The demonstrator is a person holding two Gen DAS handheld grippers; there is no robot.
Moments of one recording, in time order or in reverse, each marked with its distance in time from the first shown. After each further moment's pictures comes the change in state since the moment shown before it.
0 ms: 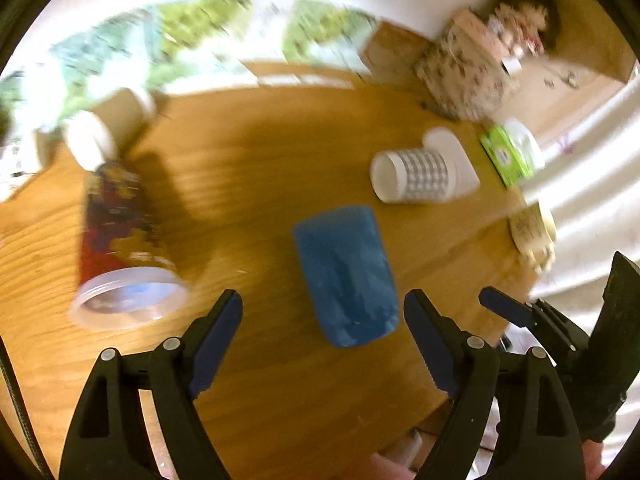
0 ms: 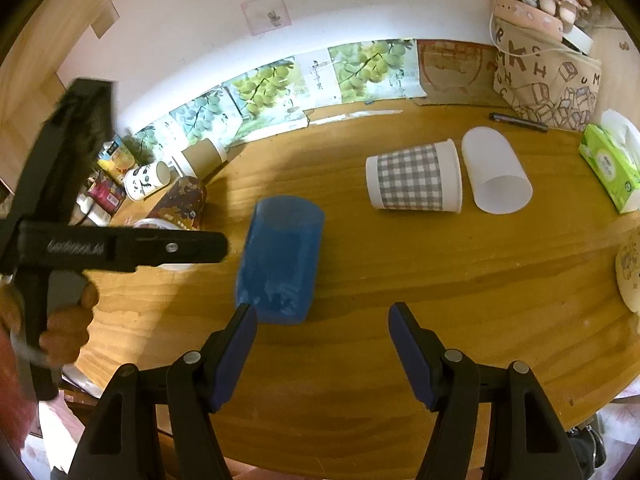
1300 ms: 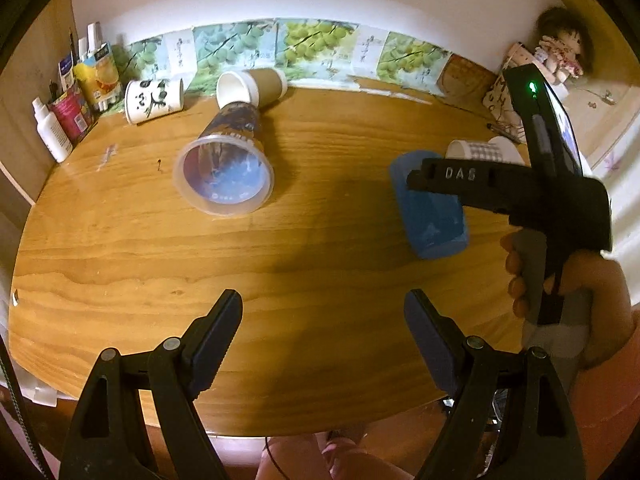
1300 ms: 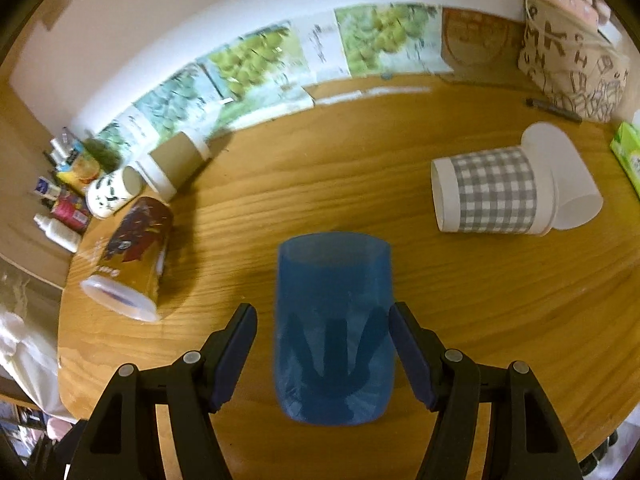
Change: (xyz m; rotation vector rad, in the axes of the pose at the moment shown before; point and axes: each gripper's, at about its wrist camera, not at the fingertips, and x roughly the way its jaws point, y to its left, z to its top) left arm -0.044 0.012 -0.111 -0.130 -0.144 0.264; right arm 0.091 0.036 0.047 0.084 0.119 -0.087
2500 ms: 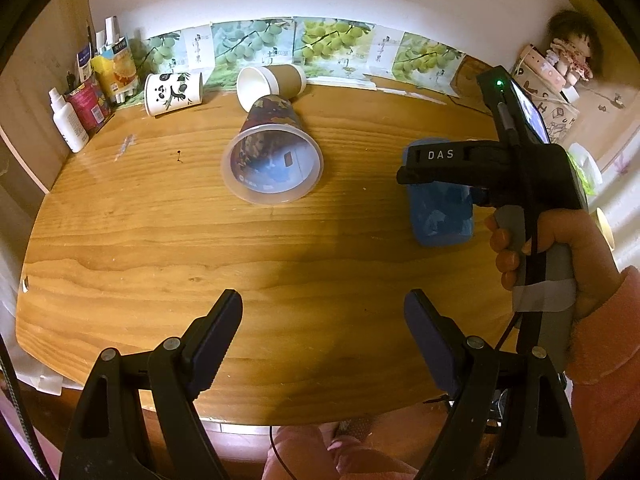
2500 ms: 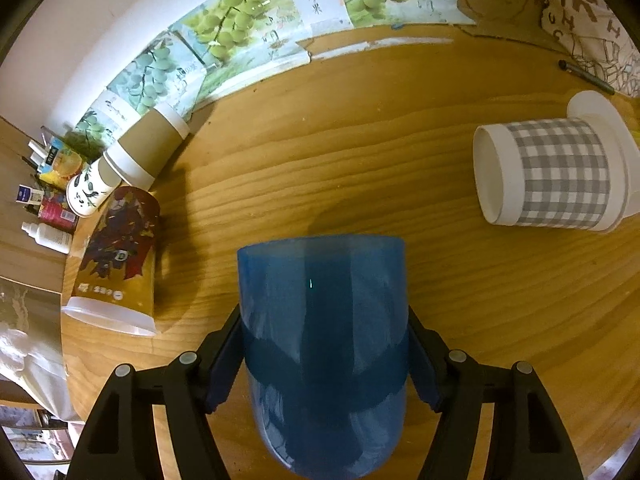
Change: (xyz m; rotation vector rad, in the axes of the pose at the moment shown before) left arm -0.009 0.007 -0.010 -0.020 -0.012 0.034; right arm 0.037 0.003 0.018 0.020 0.115 0.057
